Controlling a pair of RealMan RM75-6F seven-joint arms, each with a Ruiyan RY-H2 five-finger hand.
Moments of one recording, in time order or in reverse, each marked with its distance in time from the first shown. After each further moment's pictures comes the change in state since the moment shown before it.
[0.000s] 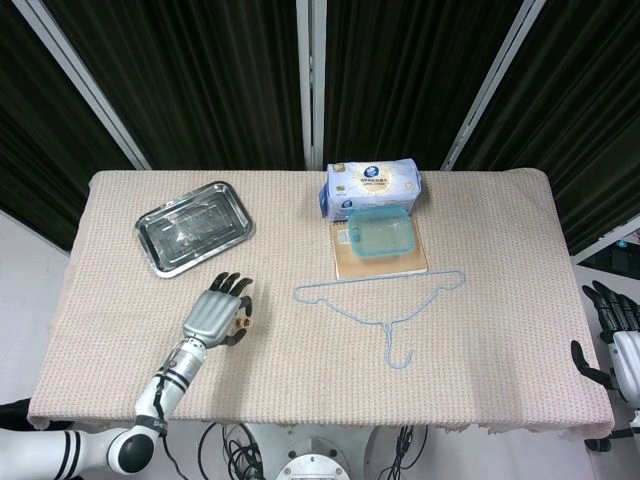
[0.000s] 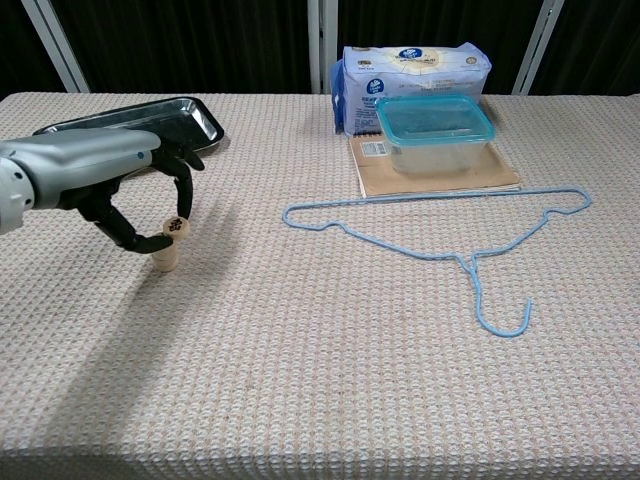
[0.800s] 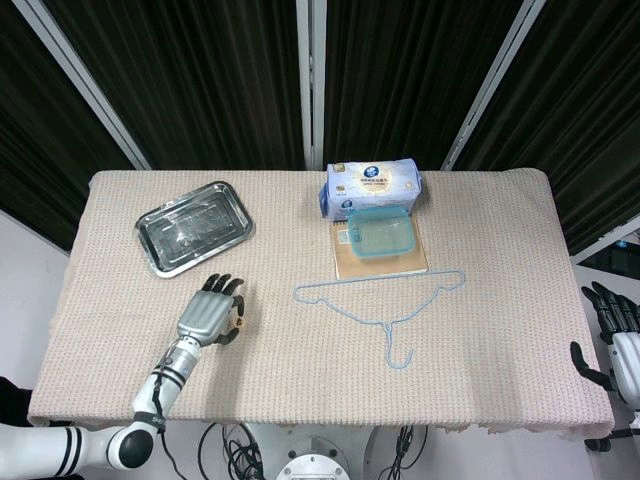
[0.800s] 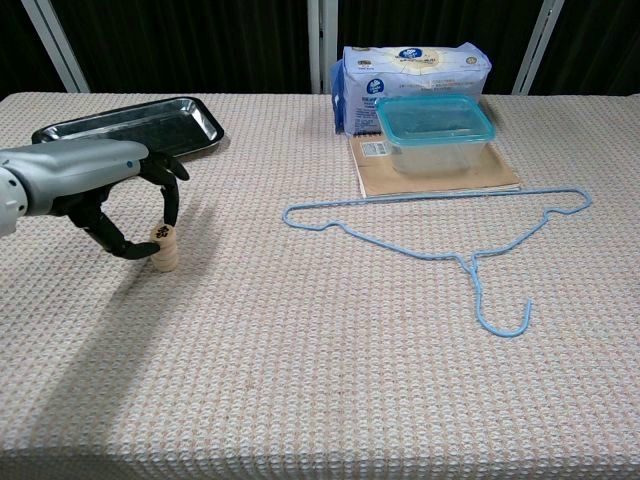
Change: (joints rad) left arm -0.023 0.007 0.030 0.024 -0.061 0.012 -0.024; right arm -0.004 -0.001 -0.003 -0.002 -0.008 0.008 -0.005
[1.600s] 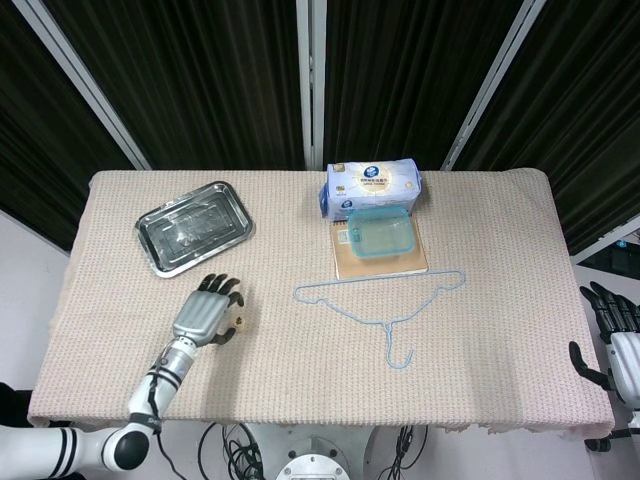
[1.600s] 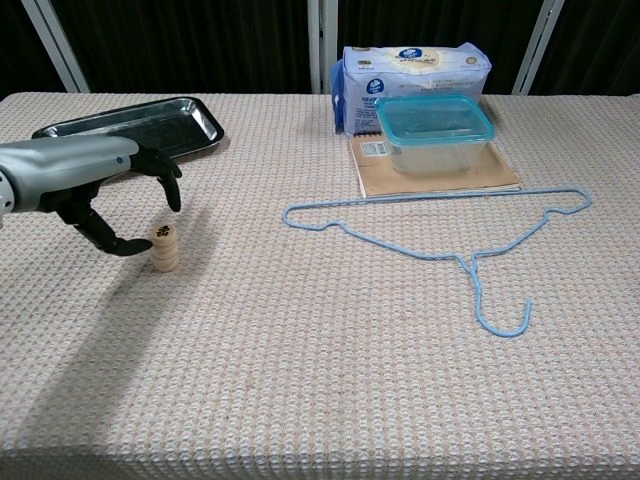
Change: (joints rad) left arm -0.002 0.031 0.016 -0.029 0.002 0.018 -0.021; right arm 0.002 -0.003 0.000 -0.004 0.003 -0.005 -0.016
